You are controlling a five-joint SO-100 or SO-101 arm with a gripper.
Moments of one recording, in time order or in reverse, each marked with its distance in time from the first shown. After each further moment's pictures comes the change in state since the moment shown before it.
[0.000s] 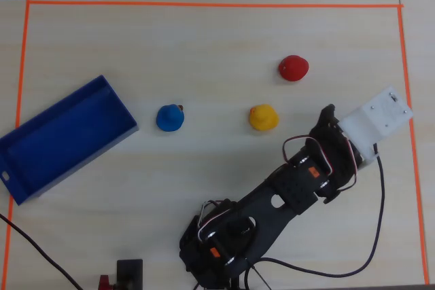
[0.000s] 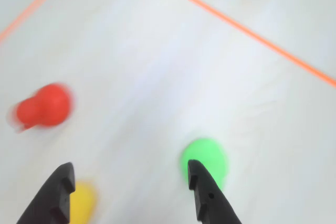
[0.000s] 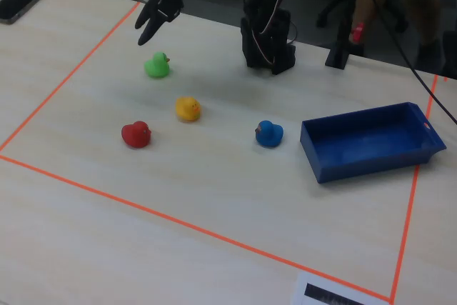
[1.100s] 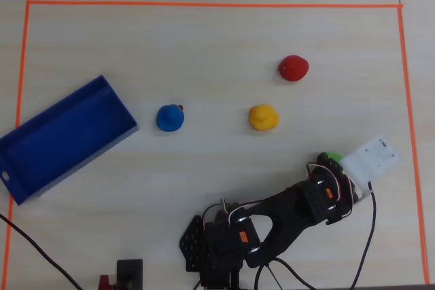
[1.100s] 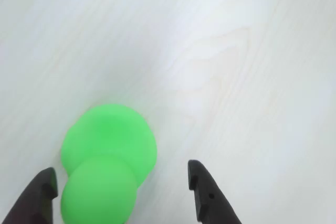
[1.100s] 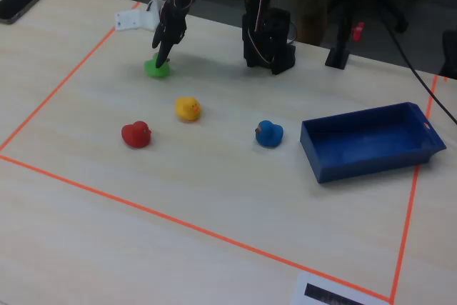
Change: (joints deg) arm 13.6 -14.0 18.3 -17.6 -14.5
